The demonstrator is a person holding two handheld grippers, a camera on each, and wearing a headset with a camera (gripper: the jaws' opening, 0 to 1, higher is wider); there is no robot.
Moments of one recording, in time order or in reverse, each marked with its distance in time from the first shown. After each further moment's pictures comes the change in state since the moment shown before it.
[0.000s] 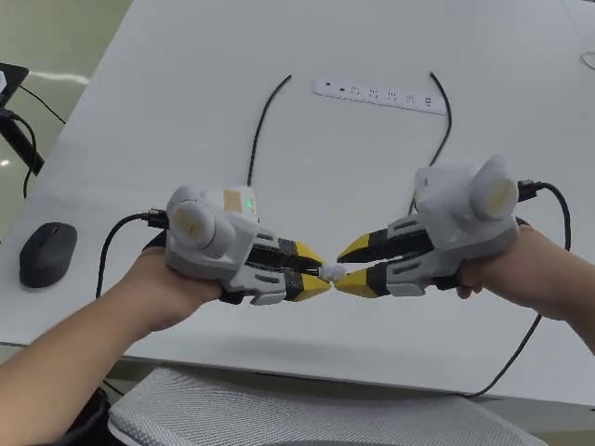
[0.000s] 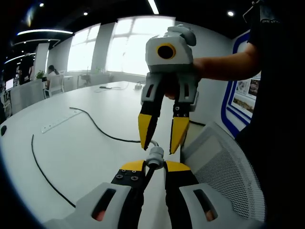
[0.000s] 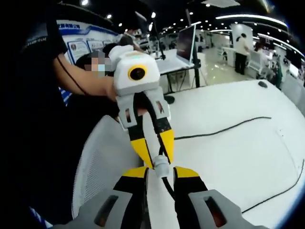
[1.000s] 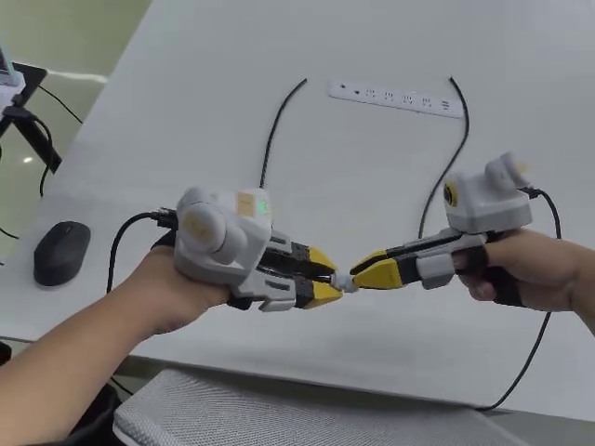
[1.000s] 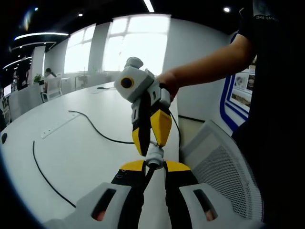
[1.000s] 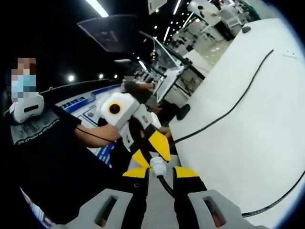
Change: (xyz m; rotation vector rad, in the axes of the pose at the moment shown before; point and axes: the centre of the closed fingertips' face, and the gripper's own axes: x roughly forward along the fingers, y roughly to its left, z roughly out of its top) left arm 0.000 -0.007 0.008 0.039 0.026 -0.012; right arm -0.006 0.005 0.002 0.486 -0.173 0.400
